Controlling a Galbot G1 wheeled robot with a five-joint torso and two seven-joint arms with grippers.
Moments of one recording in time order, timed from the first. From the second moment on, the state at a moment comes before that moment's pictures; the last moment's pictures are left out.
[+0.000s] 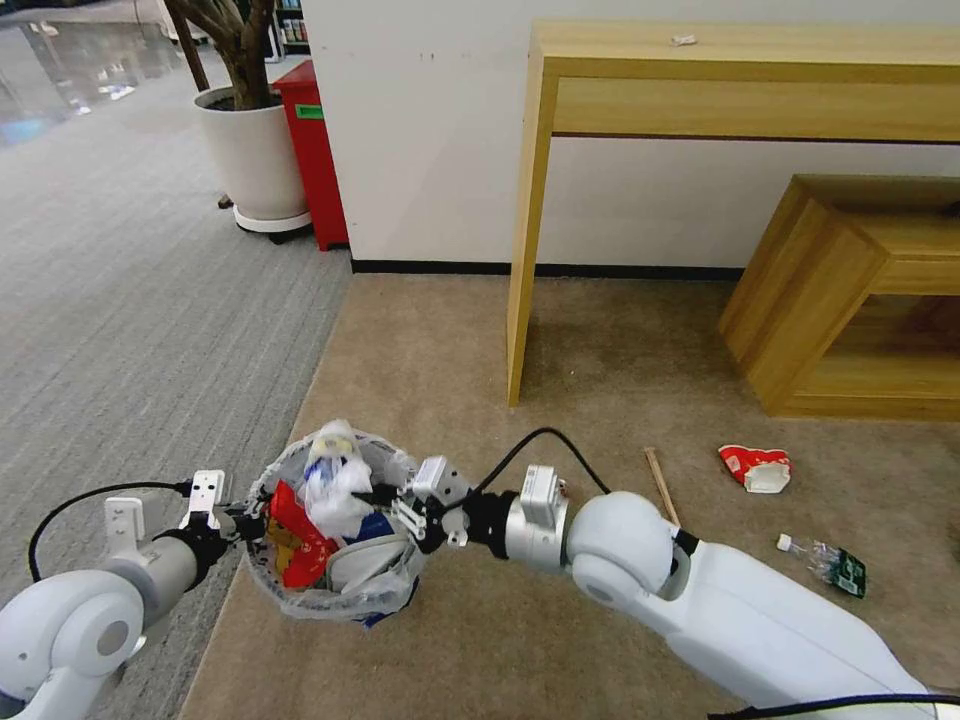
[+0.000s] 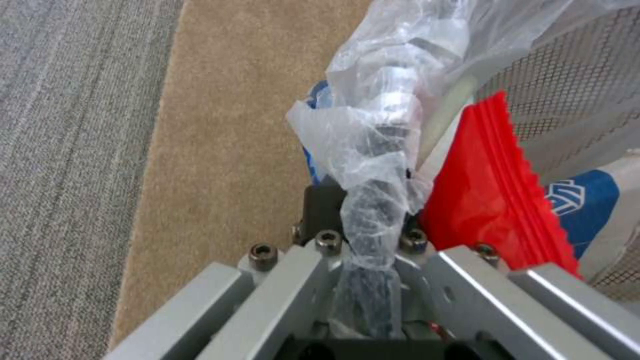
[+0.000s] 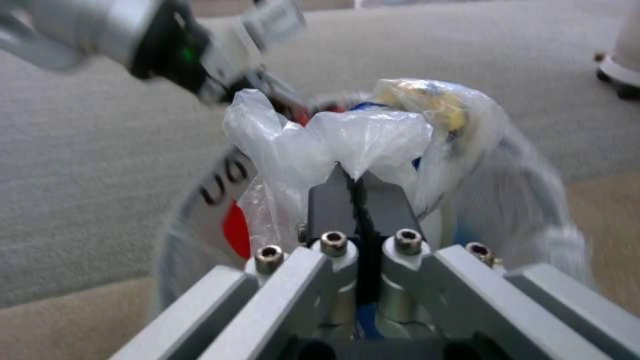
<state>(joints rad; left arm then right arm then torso) 1.55 -0.94 -0.81 -2.17 -0.90 0.74 -0.08 -0.69 0.93 -0.43 2.04 0.59 -0.31 -0.23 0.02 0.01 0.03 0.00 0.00</state>
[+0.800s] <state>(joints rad) 1.58 -0.98 -0.84 -2.16 -0.89 0.74 -0.06 -0.86 0.90 -0.23 2.10 0.62 -0.30 0.01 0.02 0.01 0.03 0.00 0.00</state>
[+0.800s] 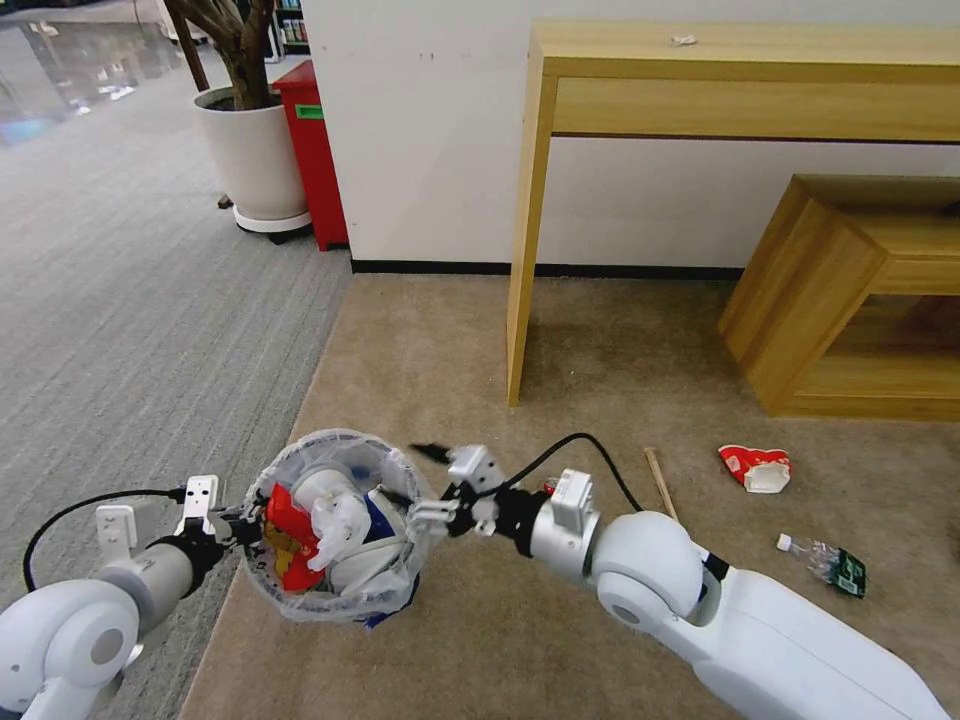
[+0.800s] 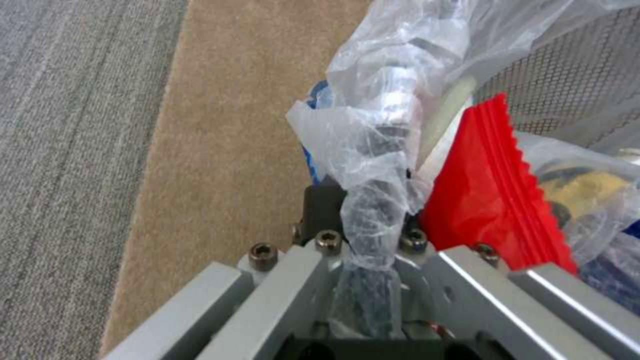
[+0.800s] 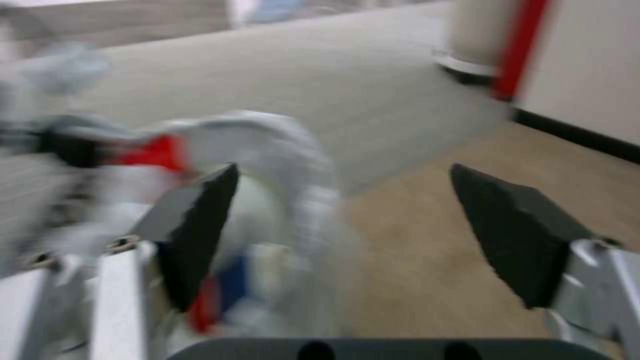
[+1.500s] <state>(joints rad) 1.62 -1.01 -0.87 -2.17 -0.84 0.74 0.01 -0.93 1.07 0.03 1.46 0.60 -0.19 0.06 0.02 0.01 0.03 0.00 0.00</state>
